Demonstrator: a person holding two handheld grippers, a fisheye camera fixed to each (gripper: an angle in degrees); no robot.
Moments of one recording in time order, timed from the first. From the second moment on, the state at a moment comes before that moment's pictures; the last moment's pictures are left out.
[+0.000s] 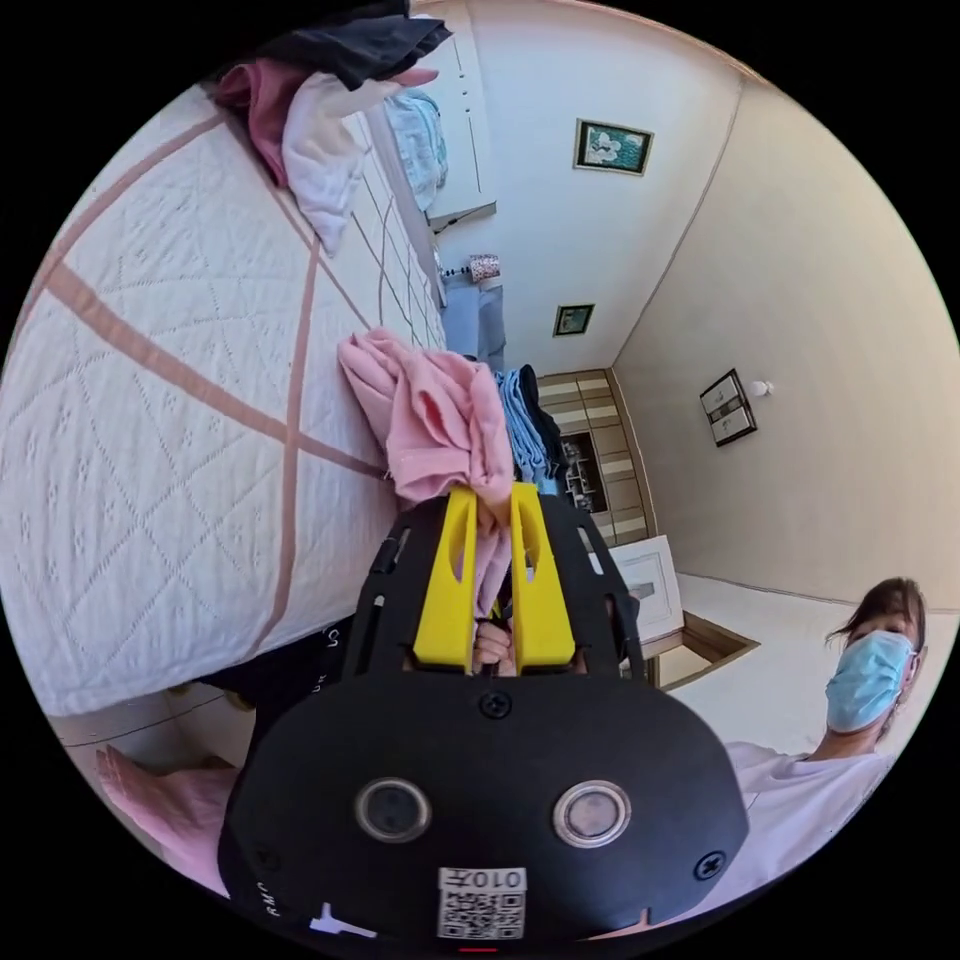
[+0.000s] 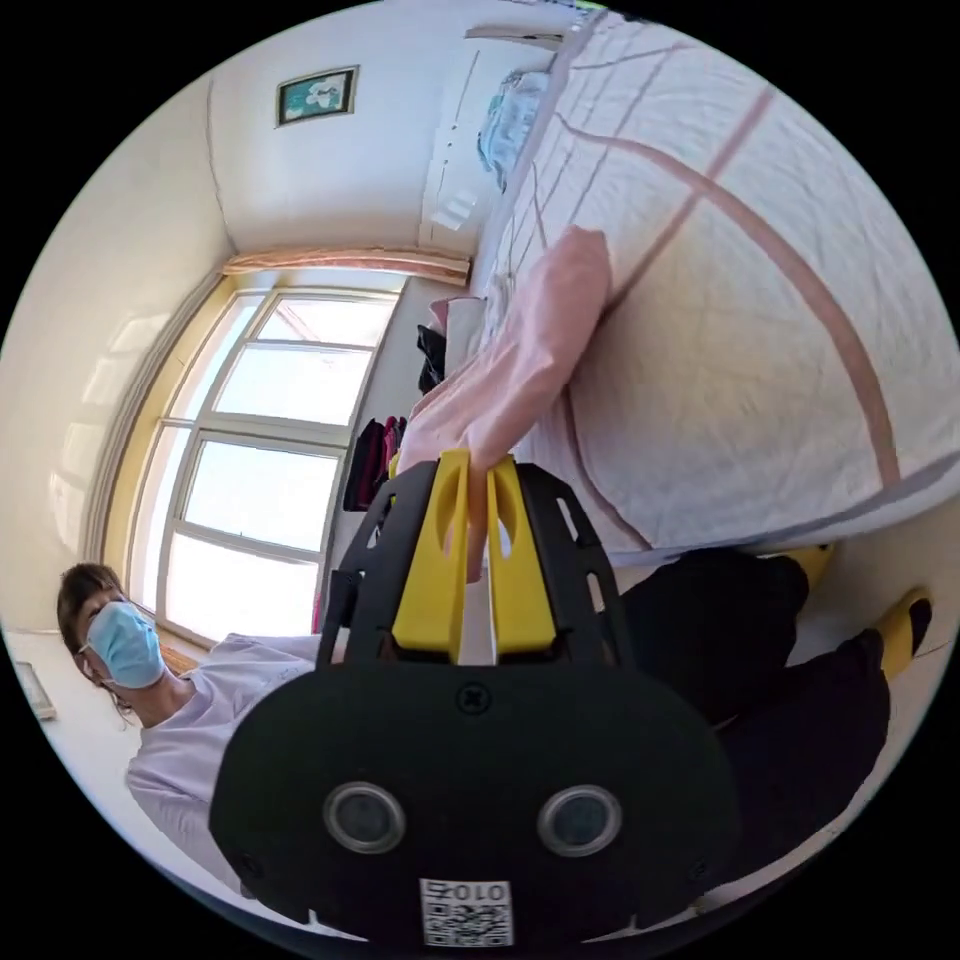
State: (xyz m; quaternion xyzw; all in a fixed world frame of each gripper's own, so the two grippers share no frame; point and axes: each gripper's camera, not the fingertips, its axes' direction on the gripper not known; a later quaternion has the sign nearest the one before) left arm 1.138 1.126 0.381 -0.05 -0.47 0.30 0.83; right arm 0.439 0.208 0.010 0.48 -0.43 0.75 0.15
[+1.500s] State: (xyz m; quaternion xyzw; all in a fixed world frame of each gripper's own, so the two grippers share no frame) left arm 1.424 1.214 0.082 0.20 -0.47 0.47 0.72; right arm 0.897 -0.217 -0.037 0.37 -0.56 0.56 0.49
